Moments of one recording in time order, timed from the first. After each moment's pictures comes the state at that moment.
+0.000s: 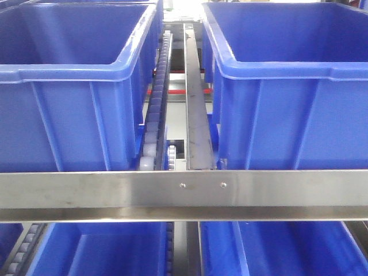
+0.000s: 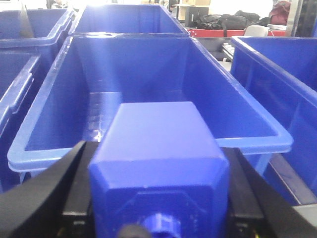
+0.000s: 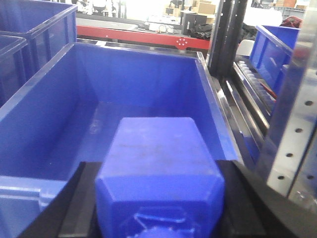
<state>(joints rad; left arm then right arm) -0.08 0.06 -0.34 -0.26 0.41 0.18 -0.02 0.30 -0.37 0.04 0.15 -0.09</state>
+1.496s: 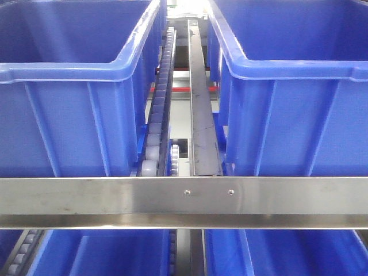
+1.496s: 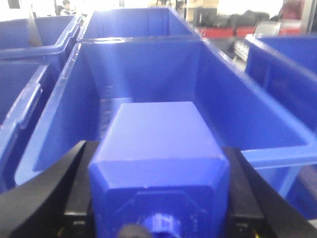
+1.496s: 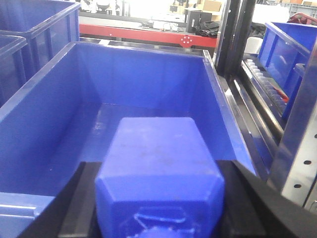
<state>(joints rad) -0.08 0.16 -0.37 -0.25 0.35 0.26 -0.02 0.30 -0.37 0.05 0.15 -0.09</state>
